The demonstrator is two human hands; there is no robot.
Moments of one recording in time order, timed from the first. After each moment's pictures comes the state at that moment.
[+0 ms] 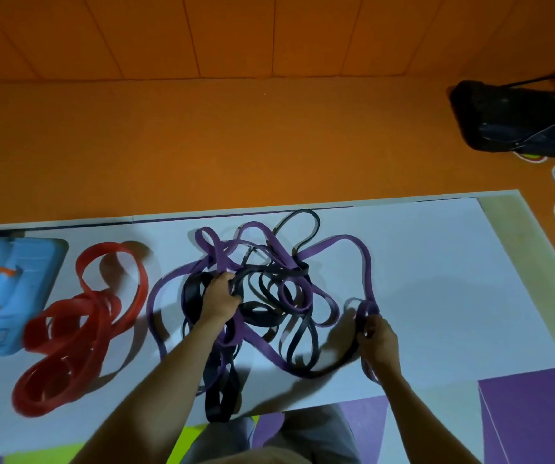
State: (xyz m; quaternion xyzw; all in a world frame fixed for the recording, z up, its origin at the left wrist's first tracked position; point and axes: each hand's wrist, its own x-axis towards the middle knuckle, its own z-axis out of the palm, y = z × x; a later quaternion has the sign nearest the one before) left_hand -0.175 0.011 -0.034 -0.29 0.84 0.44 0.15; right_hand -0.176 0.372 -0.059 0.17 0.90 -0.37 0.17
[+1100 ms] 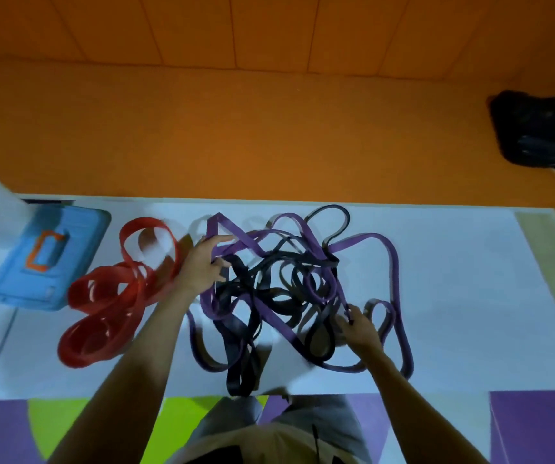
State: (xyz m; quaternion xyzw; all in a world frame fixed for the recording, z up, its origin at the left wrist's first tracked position) left_hand -0.141 -0.084 0.028 -0.19 0.85 0.48 0.07; right_hand -0.177 0.302 -0.081 0.04 0.90 -0.29 0.34
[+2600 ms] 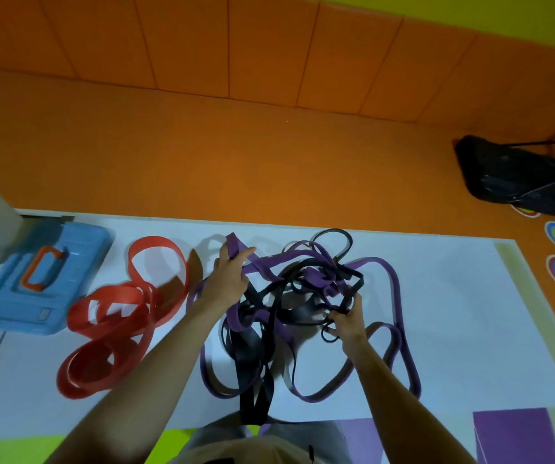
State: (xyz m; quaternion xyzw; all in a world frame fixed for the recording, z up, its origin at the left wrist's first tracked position) left_hand -0.160 -0.090 0.014 -0.15 0.92 0.35 0.08; right_hand -0.192 0.205 -0.032 0.22 0.74 -0.60 0.21
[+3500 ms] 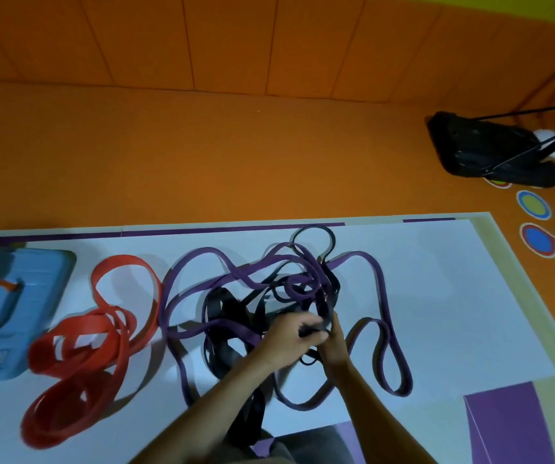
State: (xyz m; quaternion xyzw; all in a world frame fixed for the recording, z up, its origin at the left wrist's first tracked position) left_hand -0.144 0.053 0.022 0.02 0.81 0.56 0.19; right_hand -0.156 0.208 -0.034 0.20 0.69 -0.66 0.24
